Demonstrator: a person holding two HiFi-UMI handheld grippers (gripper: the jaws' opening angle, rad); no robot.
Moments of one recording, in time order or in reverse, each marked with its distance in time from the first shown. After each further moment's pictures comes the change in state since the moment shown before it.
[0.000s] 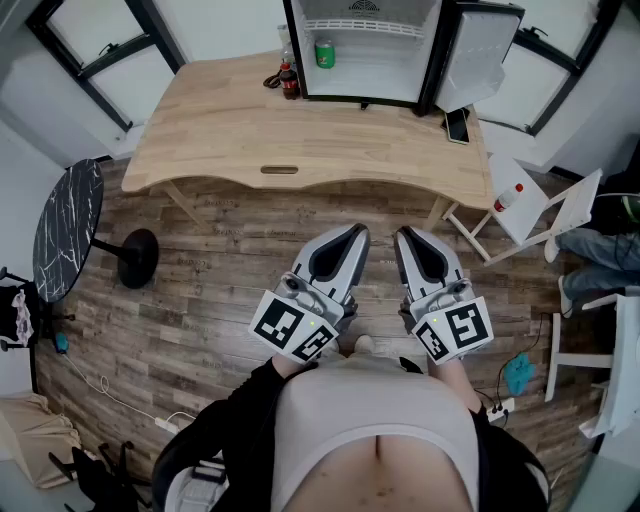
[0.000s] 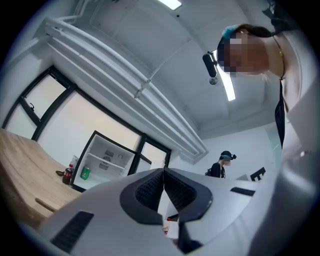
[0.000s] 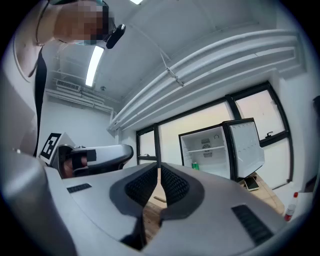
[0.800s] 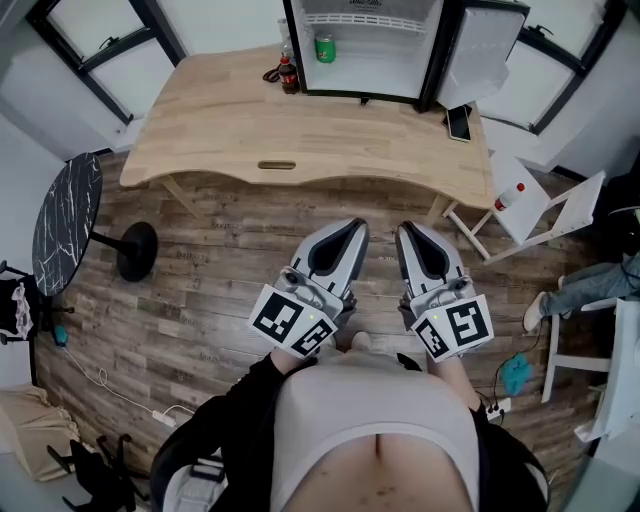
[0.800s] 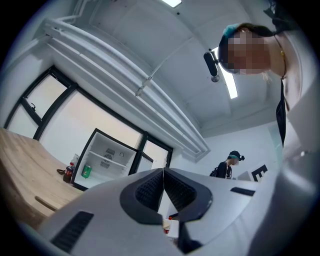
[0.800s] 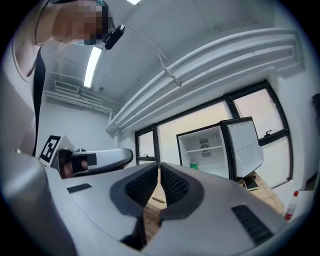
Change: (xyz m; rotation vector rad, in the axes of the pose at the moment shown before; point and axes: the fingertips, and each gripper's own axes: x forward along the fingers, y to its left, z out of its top) left arm 0.013 0.004 -0.011 -0.003 0.013 0.018; right arm 0.002 -0.016 -0.001 0.014 -0.002 -0.009
